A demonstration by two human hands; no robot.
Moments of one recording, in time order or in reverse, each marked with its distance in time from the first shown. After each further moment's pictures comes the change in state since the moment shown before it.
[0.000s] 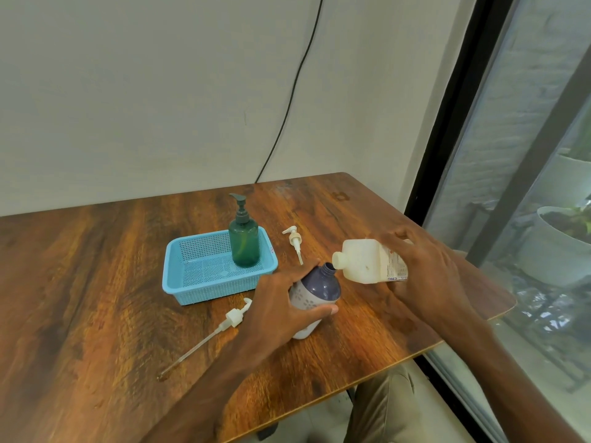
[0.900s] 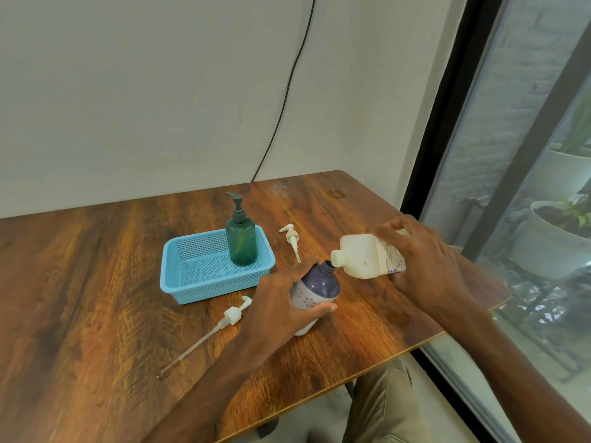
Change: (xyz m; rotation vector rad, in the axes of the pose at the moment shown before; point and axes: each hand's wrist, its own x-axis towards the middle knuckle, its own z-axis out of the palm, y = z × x) left_hand -0.003 0.003 0.003 0.051 -0.010 0.029; right_hand 0.002 -0.006 -0.015 -0.021 0.022 -0.040
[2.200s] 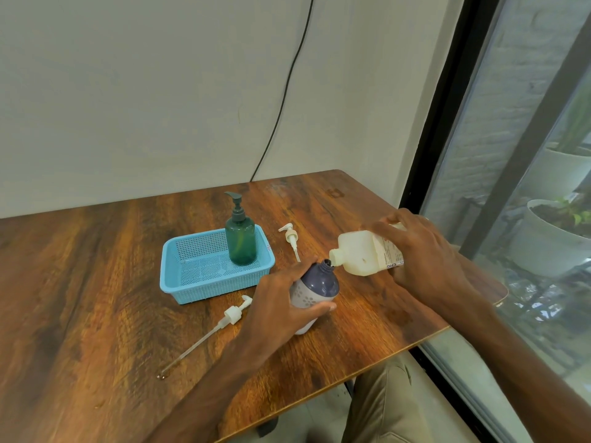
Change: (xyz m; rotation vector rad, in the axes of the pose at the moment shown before) left_hand -0.002 0.001 0.000 -0.027 0.014 0.003; right_hand 0.009 0.001 -0.003 -0.011 -0.029 -0.061
